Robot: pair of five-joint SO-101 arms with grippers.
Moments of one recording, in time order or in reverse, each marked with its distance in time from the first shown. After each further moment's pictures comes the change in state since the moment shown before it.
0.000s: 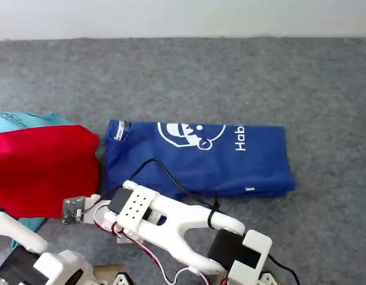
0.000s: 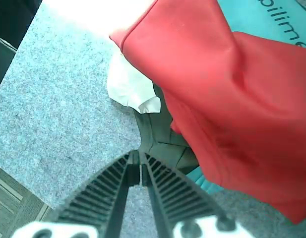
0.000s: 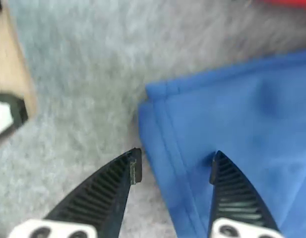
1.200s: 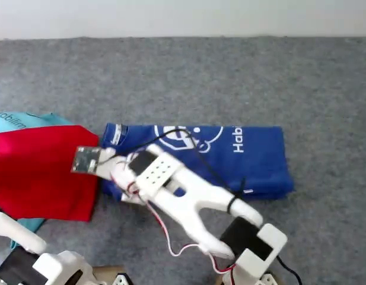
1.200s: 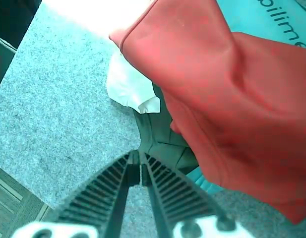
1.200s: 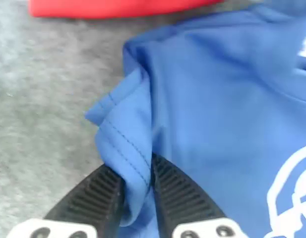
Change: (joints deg) left arm 0.0 0.0 0.0 0.0 0.0; right arm 14.8 -2.9 -6.6 -2.0 4.0
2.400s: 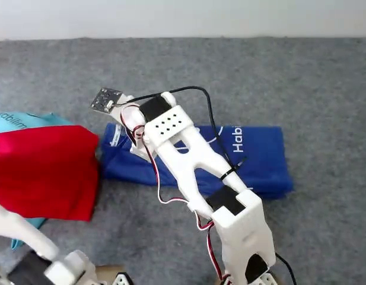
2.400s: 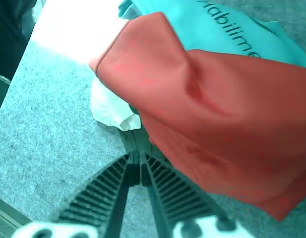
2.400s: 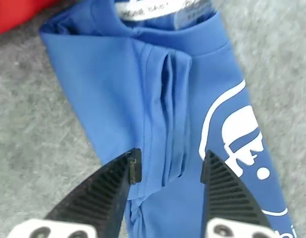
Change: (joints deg) left arm 9.1 -8.4 4.0 0.0 0.0; right arm 11.3 20.9 -41.6 25.3 -5.6
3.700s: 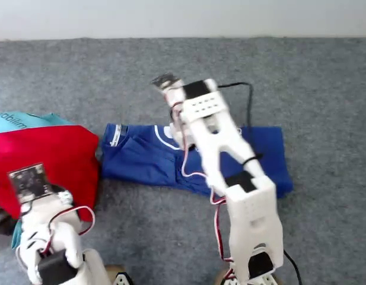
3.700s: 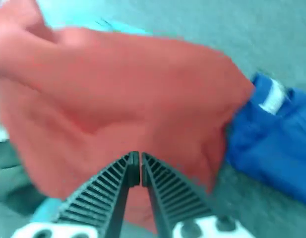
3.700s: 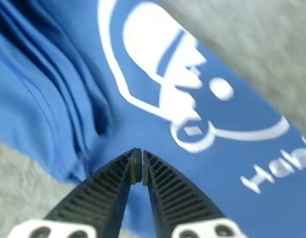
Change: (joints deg) left arm 24.5 -86.2 93.5 -26.5 23.2; right arm 17.6 5.2 -1.8 7.0 -10.7
